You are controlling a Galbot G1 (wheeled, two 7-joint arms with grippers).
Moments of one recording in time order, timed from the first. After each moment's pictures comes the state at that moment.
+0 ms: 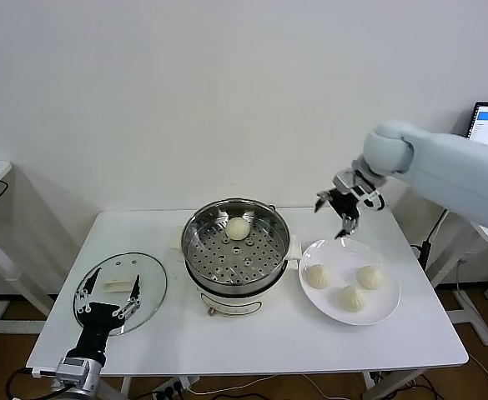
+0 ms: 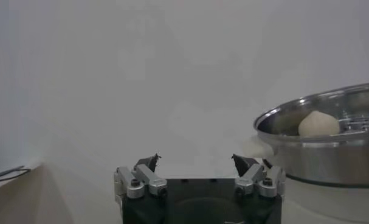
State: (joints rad) left arm 1.63 -1.43 -0.72 -2.12 0.09 -0.02 0.10; right arm 0.55 0.77 -1.31 1.28 0.25 -0.08 -1.11
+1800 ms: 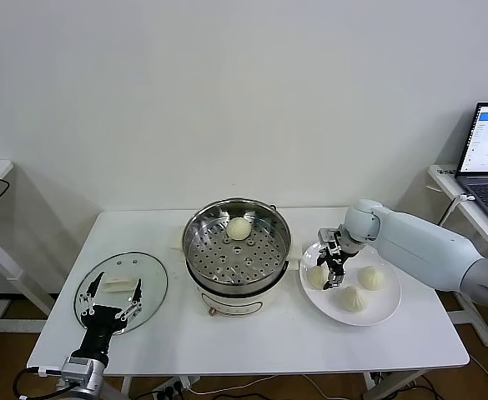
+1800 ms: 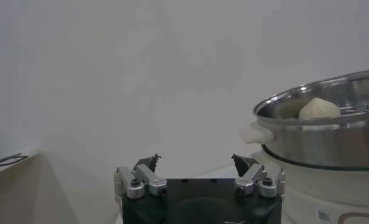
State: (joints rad) left arm 1.62 -1.44 -0.72 -2.07 0.09 -0.02 0.10; right arm 0.13 0.91 -1.05 1.03 0.12 -0.21 -1.06
